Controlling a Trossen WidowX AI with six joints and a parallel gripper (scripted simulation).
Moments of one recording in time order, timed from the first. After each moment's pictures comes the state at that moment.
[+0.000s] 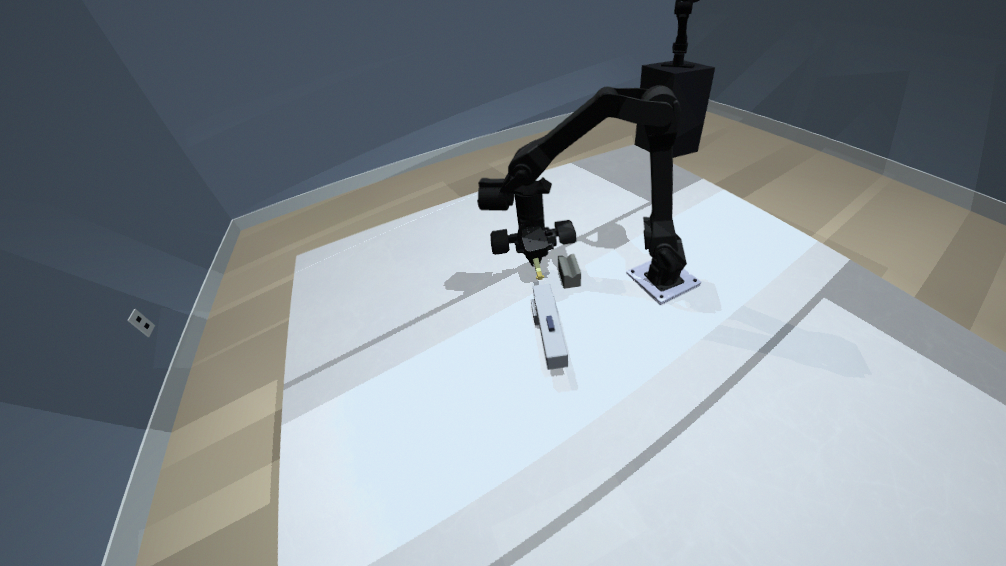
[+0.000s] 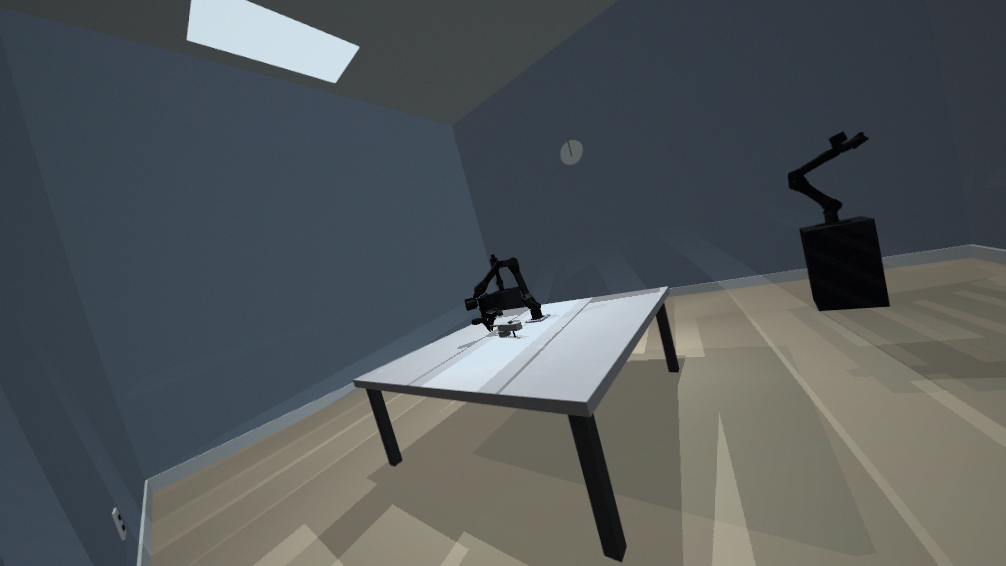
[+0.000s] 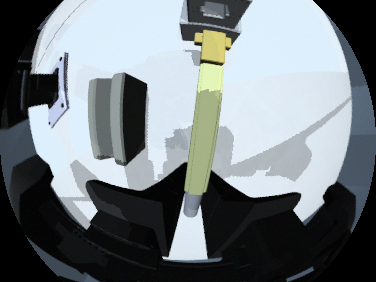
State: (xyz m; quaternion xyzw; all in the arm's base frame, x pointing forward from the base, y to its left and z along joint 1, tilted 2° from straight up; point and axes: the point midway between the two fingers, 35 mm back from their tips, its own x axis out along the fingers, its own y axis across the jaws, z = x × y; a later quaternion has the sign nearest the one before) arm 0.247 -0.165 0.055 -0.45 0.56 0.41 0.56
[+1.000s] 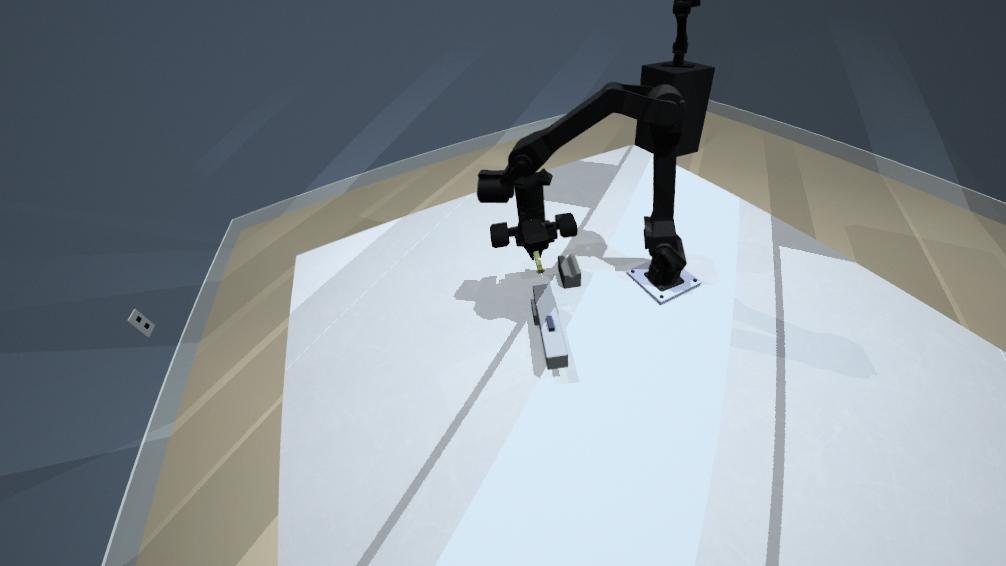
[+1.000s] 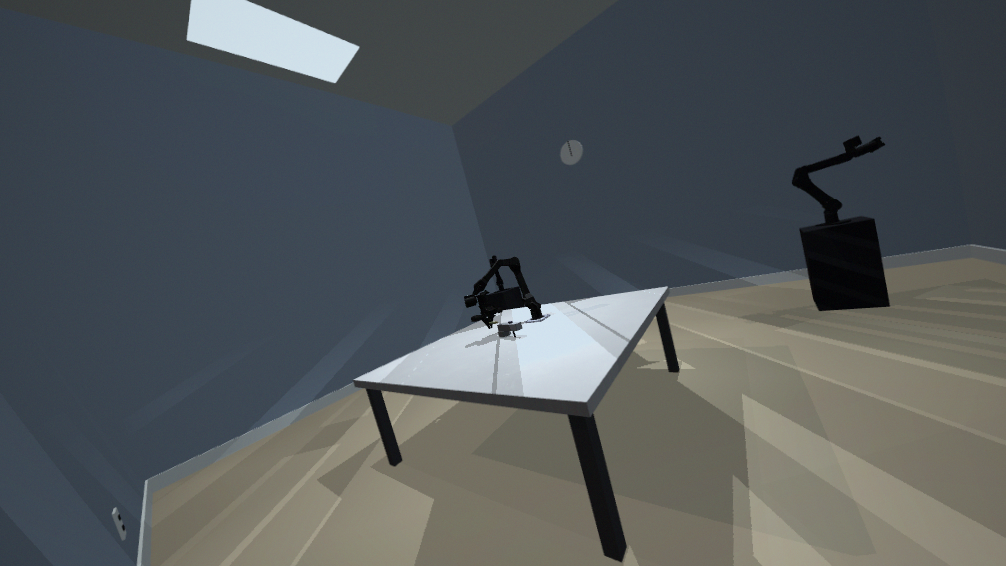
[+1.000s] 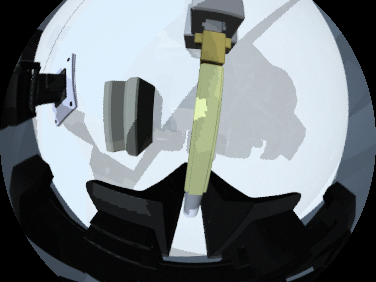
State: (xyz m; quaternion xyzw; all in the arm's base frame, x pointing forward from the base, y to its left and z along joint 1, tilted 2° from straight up) arm 0.244 -0.164 0.073 -0.45 0.56 0.41 0.55
